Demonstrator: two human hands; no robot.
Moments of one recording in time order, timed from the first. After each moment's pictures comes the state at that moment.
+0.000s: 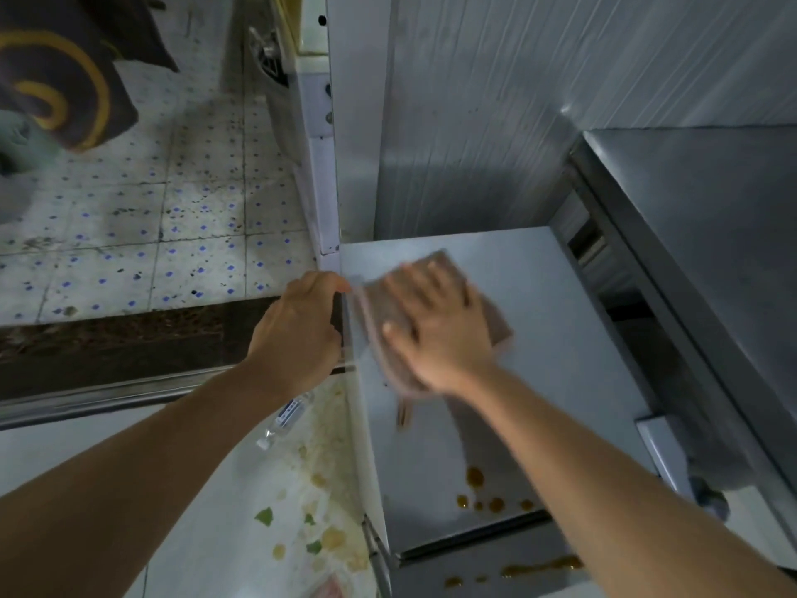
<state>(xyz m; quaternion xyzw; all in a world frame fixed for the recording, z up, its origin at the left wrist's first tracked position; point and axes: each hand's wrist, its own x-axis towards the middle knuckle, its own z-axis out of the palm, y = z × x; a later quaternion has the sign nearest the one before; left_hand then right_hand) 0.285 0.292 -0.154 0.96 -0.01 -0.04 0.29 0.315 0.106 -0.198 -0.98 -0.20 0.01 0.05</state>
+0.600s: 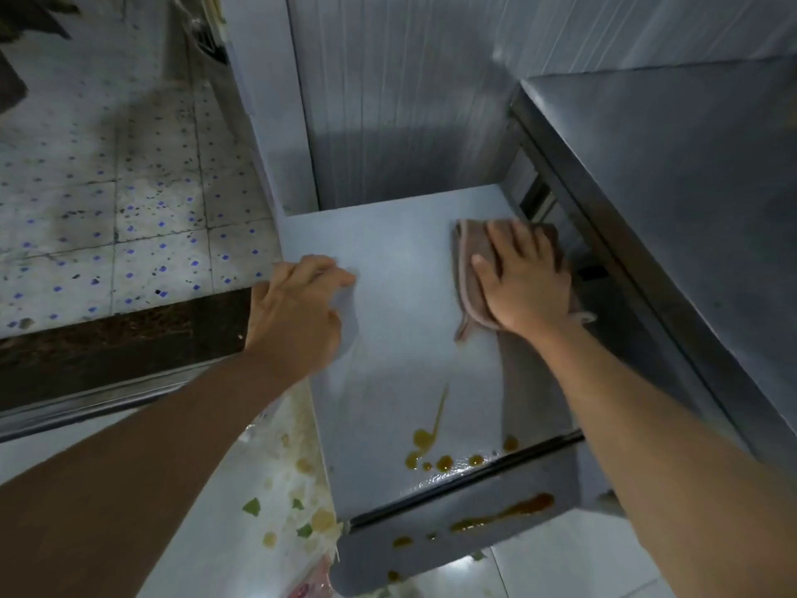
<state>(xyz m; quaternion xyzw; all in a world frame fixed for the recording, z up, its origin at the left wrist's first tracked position) 0.283 0.242 -0.177 0.98 -0.10 0.00 0.18 0.323 -0.024 -0.194 -1.00 0.03 0.01 0.05</state>
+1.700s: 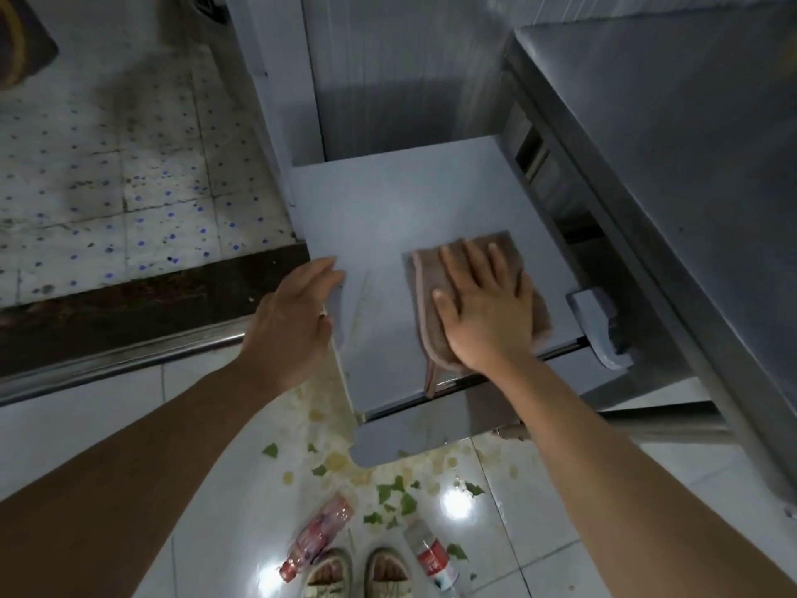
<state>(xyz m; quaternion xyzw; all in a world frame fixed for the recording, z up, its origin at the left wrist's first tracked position) 0.204 0.264 -0.180 0.96 -0.13 -0.05 0.24 0.205 0.028 -0.189 -1.00 -0.01 0.05 0.05</state>
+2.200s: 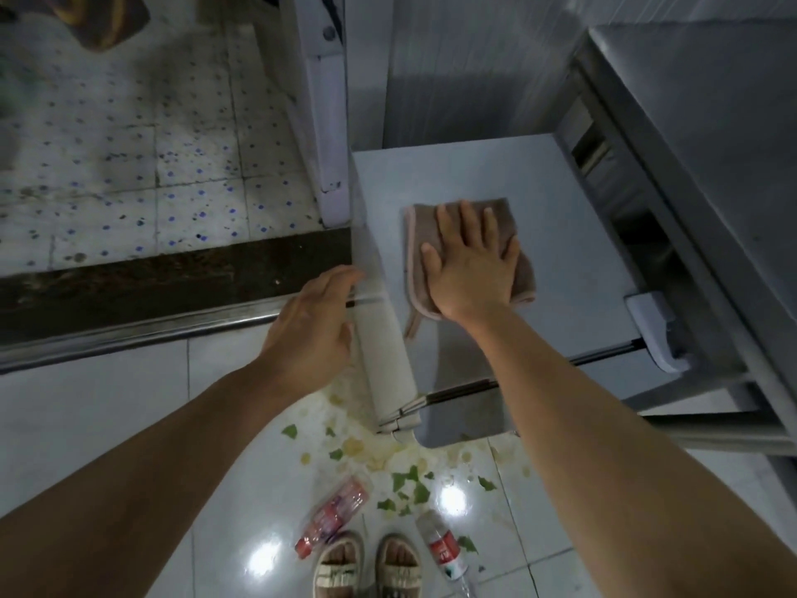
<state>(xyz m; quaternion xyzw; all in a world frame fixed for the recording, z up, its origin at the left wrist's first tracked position) 0.173 0.306 -0.171 0.94 -0.08 -0.09 0.31 0.248 0.112 -0.197 -1.00 0.00 0.06 0.08</state>
